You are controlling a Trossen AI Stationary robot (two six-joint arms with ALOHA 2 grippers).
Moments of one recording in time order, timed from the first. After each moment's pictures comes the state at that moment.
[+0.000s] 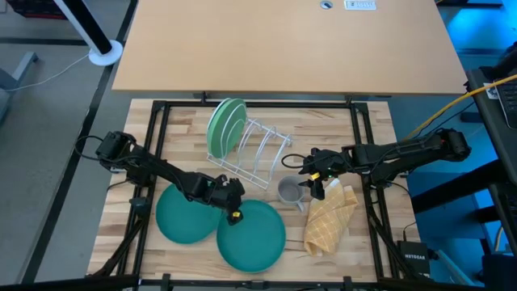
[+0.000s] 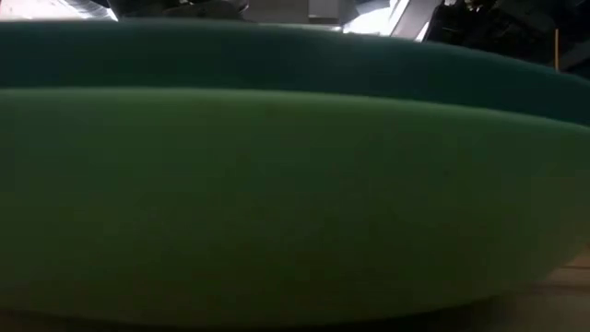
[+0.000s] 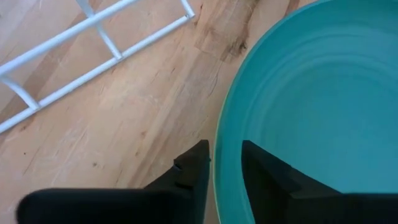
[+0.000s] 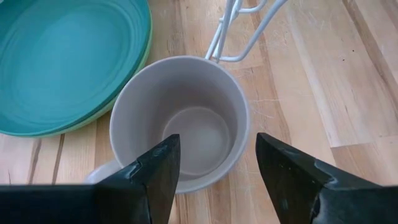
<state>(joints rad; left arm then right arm) -0.33 1.69 1.03 -0.38 -0.29 -0.75 0.08 1.11 0.68 -0.39 -0.01 0.23</state>
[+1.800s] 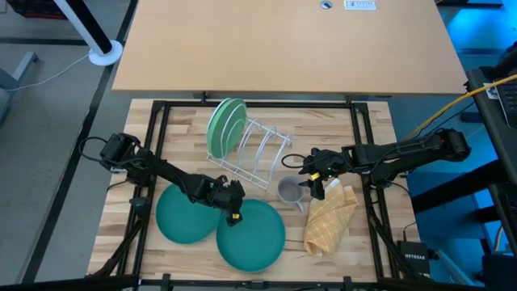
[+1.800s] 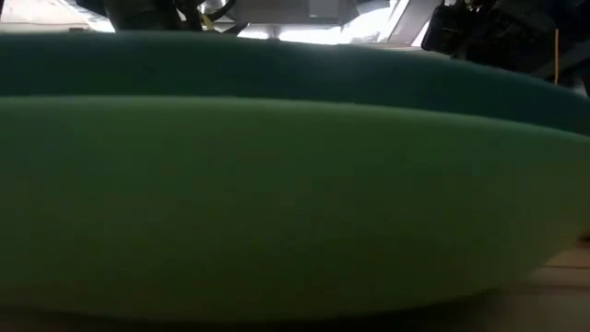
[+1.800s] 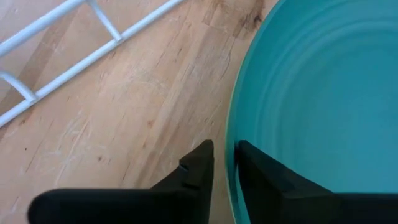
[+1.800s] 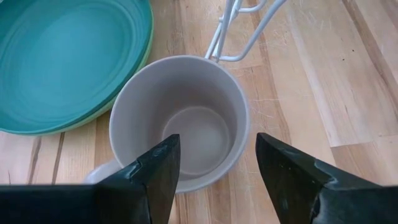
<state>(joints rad) -0.33 1.74 1.03 -0.41 -0.28 -0.70 0.08 1.11 0.68 -0.39 -0.01 0.23</state>
